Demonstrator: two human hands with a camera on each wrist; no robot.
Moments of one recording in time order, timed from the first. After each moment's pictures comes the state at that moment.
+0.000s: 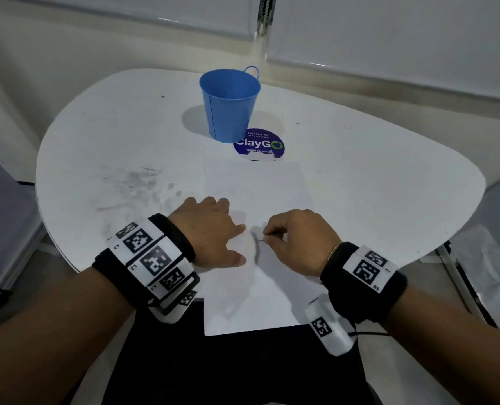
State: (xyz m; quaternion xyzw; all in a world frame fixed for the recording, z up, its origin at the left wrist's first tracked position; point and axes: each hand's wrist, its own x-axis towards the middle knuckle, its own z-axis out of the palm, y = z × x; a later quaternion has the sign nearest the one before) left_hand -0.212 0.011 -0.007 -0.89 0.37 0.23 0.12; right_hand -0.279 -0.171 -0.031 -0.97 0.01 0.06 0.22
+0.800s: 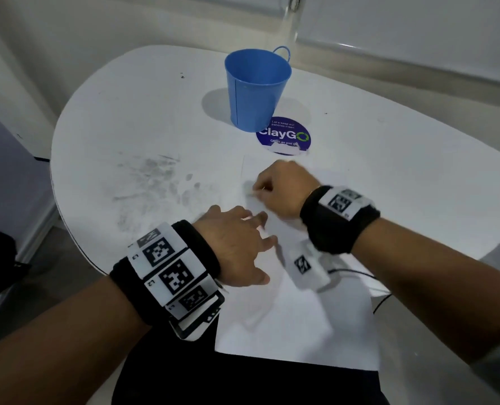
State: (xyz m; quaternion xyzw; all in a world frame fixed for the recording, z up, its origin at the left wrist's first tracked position) left_hand -0.218 0.007 -0.008 -0.86 0.41 0.29 0.12; right_hand -0.173 -0.145 -0.026 -0.98 -0.02 0.10 0.17
